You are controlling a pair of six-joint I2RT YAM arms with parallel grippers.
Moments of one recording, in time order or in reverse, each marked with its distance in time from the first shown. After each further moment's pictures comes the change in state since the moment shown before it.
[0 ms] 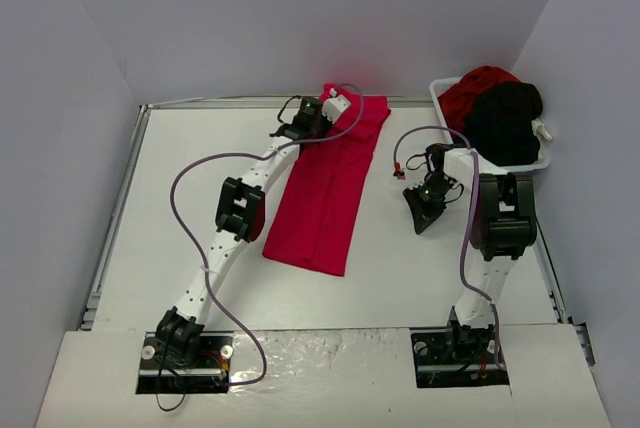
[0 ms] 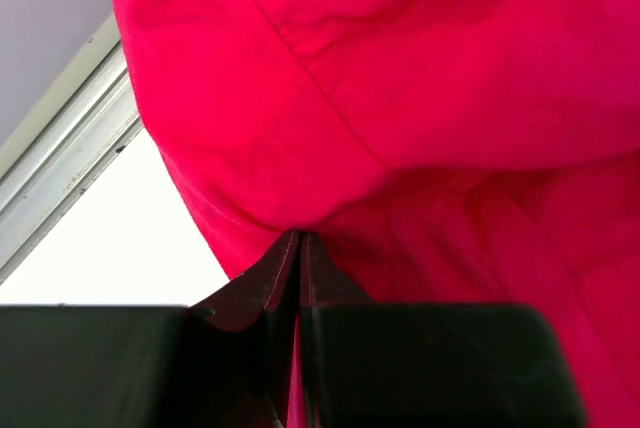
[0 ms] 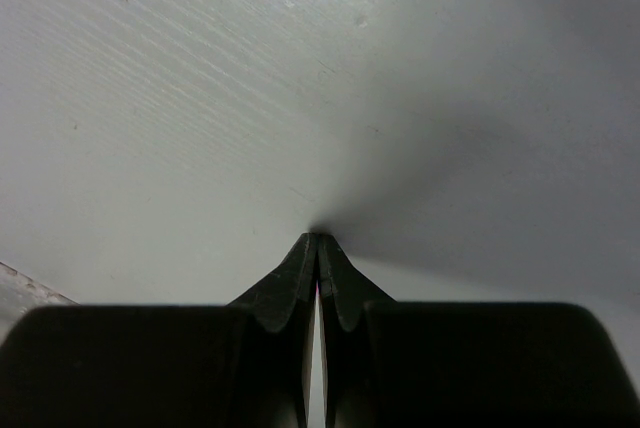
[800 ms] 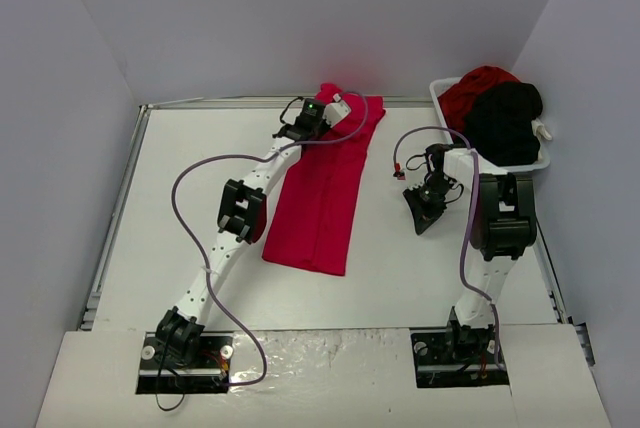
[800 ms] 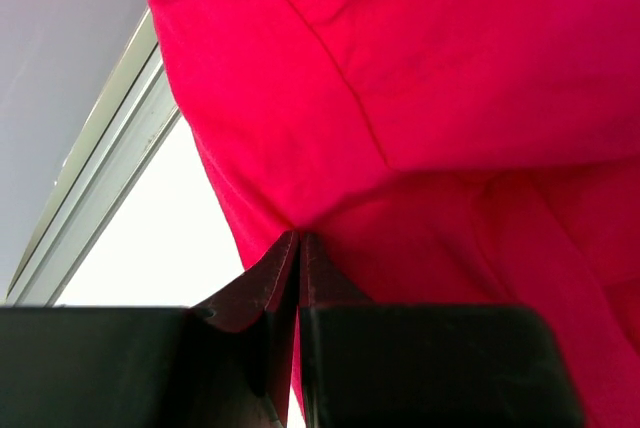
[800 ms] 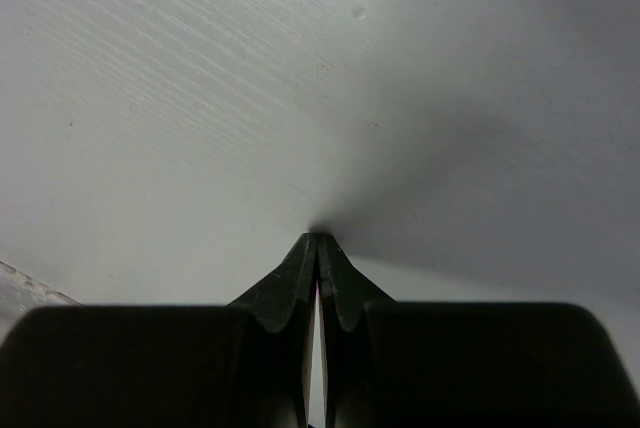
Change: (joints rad) left arm -0.010 0.029 0.058 -0.079 -0.180 0.180; right arm 0.004 0.000 0.000 -0.007 0.009 0.000
